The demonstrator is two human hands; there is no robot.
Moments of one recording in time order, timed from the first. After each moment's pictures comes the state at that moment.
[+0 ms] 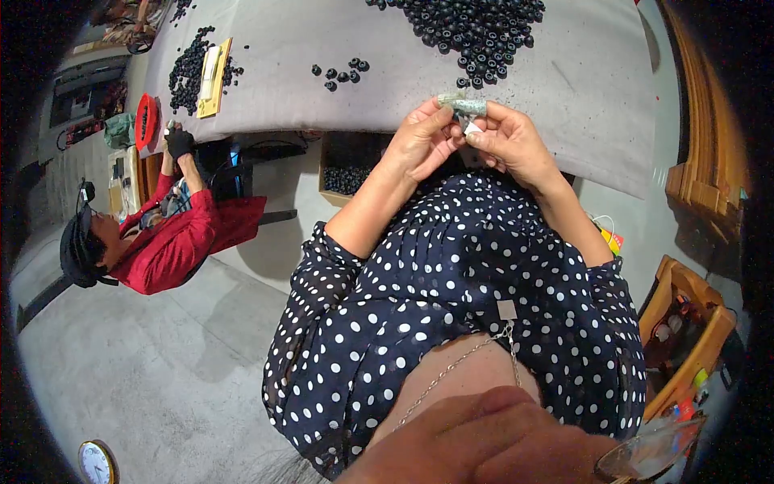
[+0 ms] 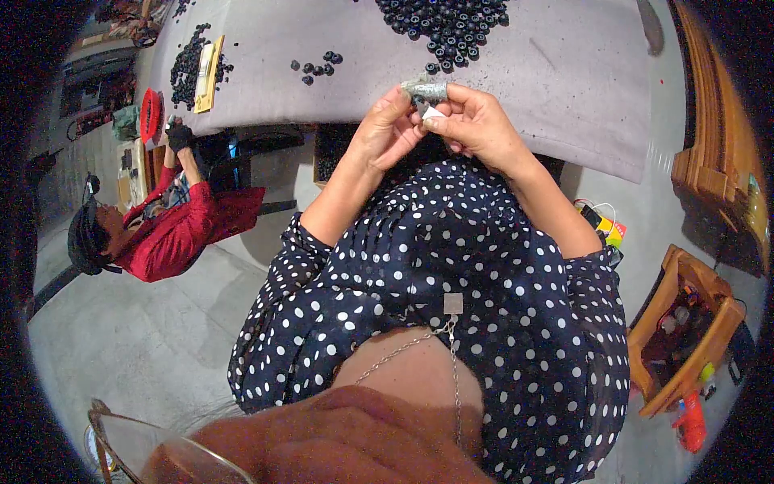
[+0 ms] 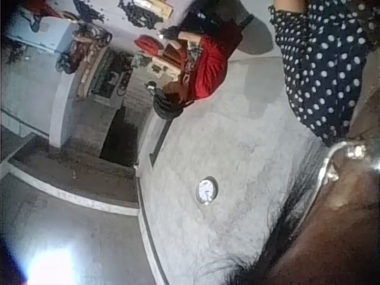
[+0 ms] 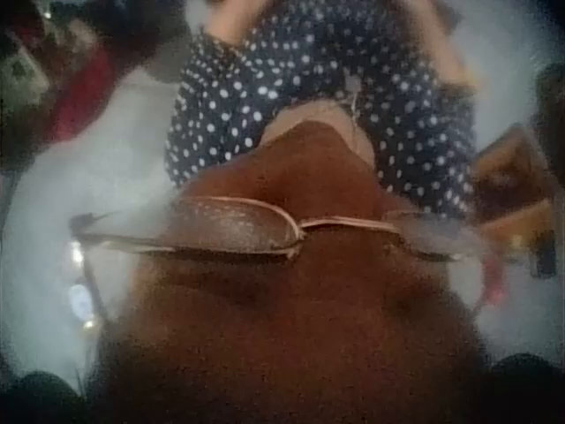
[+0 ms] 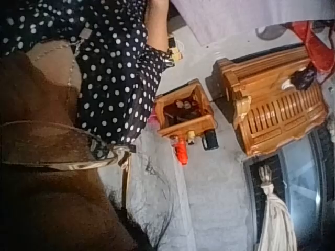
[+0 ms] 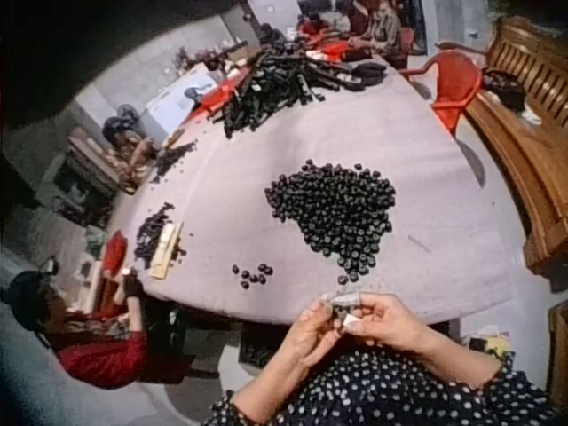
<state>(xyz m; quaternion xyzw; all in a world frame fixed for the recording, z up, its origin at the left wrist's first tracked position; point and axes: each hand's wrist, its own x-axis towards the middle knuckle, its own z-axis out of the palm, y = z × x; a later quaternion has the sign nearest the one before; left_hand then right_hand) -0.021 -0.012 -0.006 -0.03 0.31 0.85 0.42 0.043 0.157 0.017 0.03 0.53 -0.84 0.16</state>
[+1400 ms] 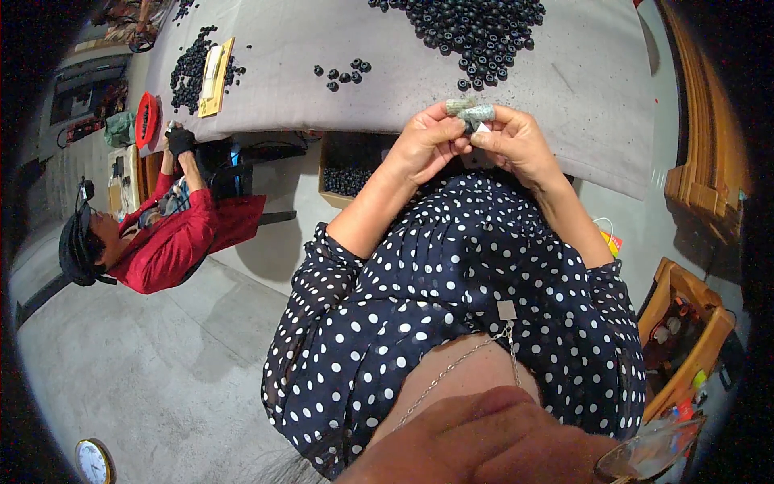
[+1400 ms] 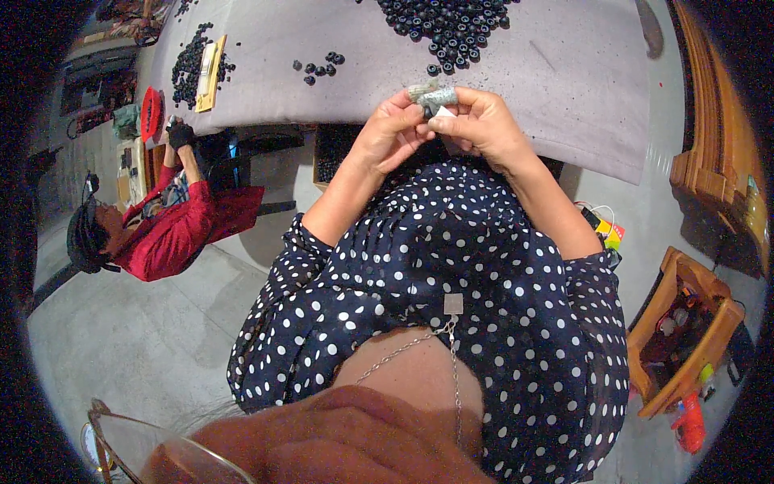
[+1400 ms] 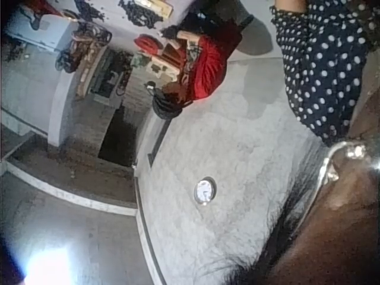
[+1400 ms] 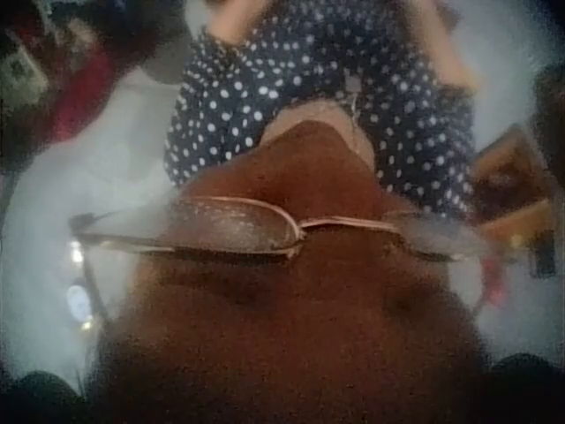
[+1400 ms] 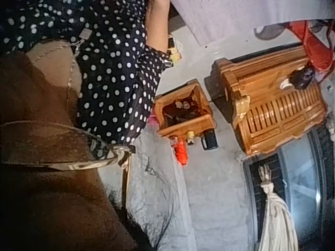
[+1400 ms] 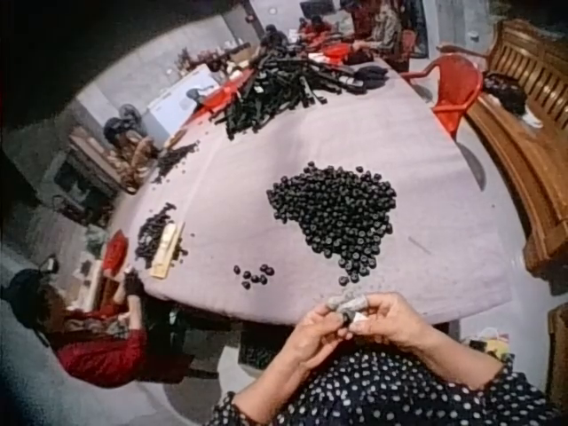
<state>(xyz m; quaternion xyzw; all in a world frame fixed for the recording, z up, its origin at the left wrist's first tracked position) -0.020 -0.012 -0.005 0.00 0.33 0.83 0.45 0.044 0.158 0.011 0.07 0.55 -0.83 0.13</state>
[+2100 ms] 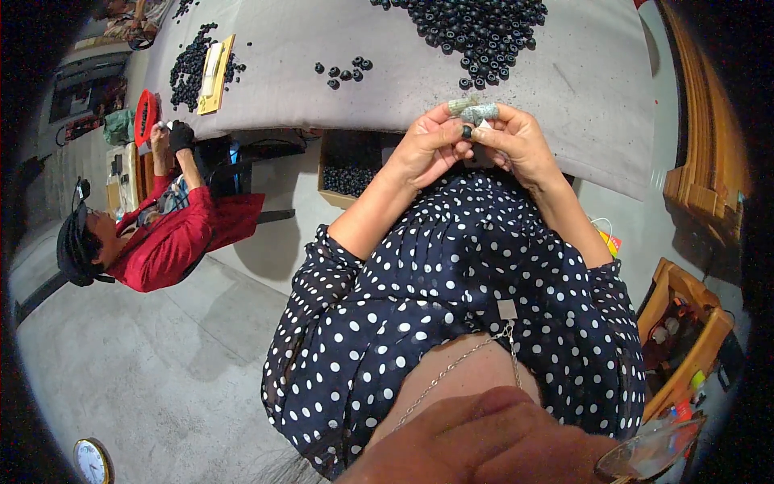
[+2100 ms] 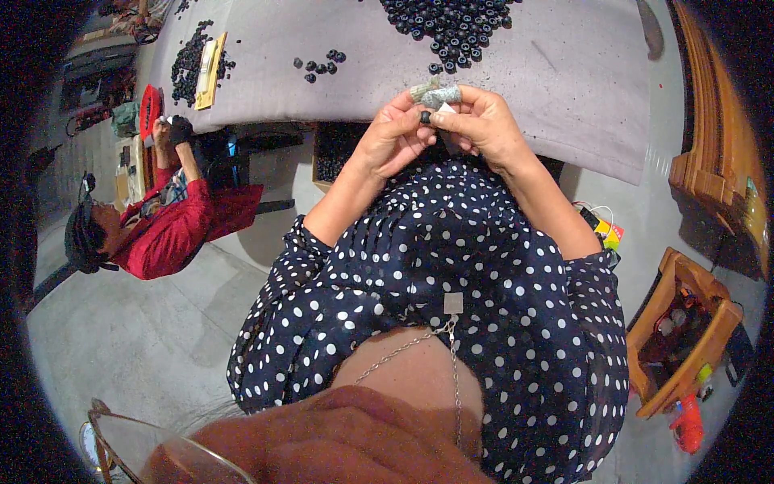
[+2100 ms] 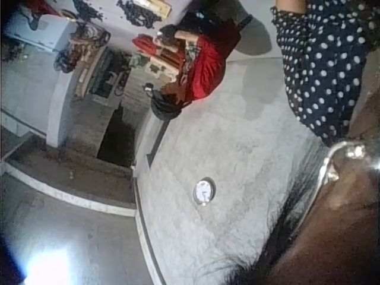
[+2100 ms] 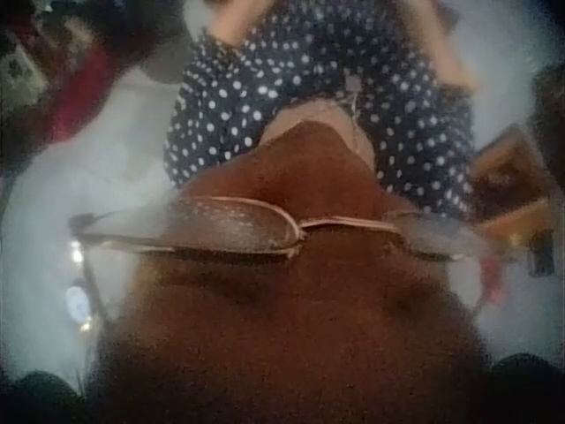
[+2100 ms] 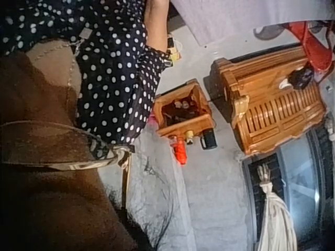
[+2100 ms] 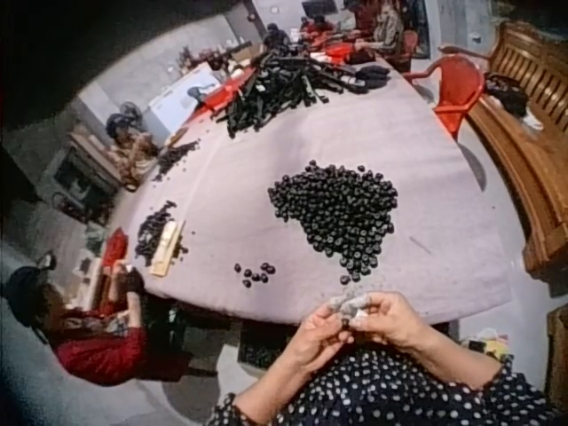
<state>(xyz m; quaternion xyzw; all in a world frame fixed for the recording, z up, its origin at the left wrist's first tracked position) -0.011 -0.016 -0.006 0.02 0.28 0.85 0.45 0.043 0.153 0.013 0.09 0.53 -0.84 0.12</state>
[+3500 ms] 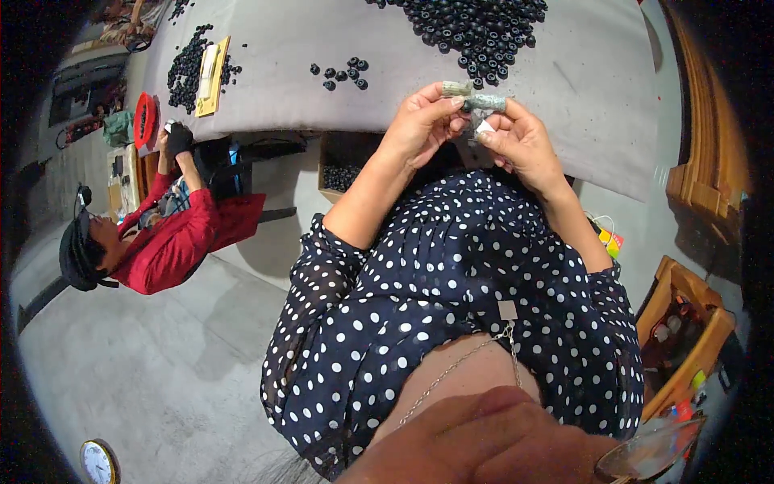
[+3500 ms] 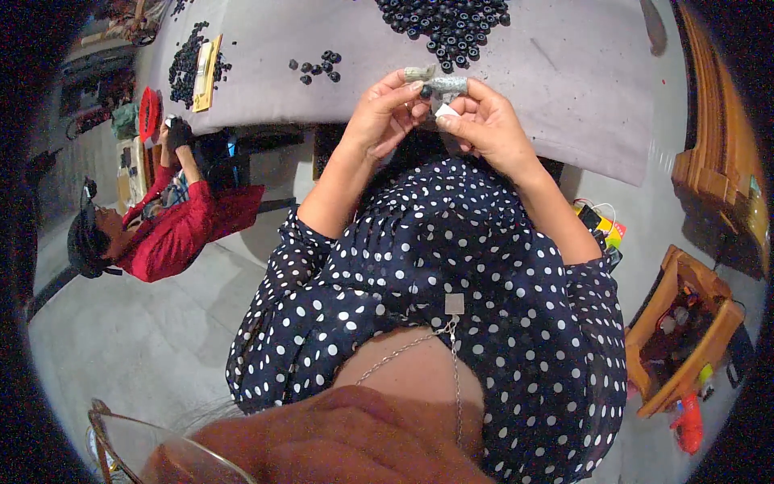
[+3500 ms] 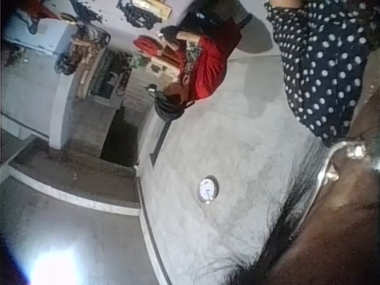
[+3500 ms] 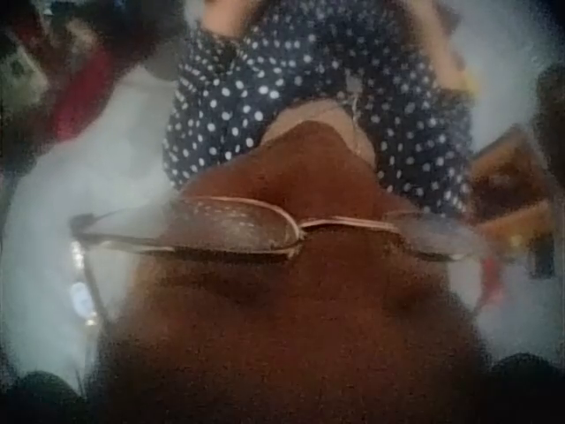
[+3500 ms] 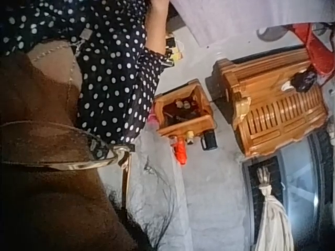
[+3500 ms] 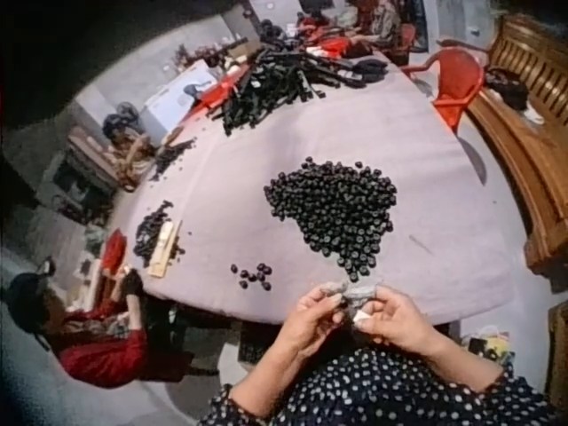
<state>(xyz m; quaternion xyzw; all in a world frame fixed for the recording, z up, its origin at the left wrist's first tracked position) -0.041 -0.003 0.011 -0.02 0.43 0.80 0.42 0.049 0.163 0.016 0.06 0.52 -0.84 0.10</state>
